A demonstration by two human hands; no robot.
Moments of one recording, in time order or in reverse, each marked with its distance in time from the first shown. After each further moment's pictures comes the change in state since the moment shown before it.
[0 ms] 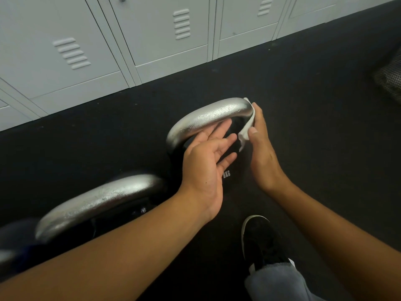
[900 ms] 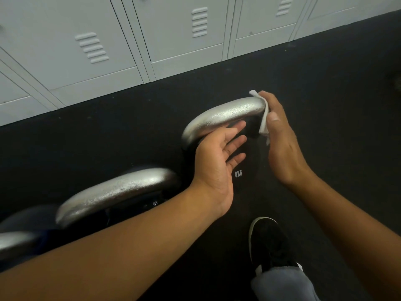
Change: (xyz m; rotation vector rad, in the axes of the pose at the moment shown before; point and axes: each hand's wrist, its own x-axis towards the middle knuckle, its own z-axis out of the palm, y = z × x) left_hand -0.003 0.007 -0.001 -0.057 0.067 -0.031; right_hand 0.011 -0.022 -0.011 -0.143 -0.038 -0.098
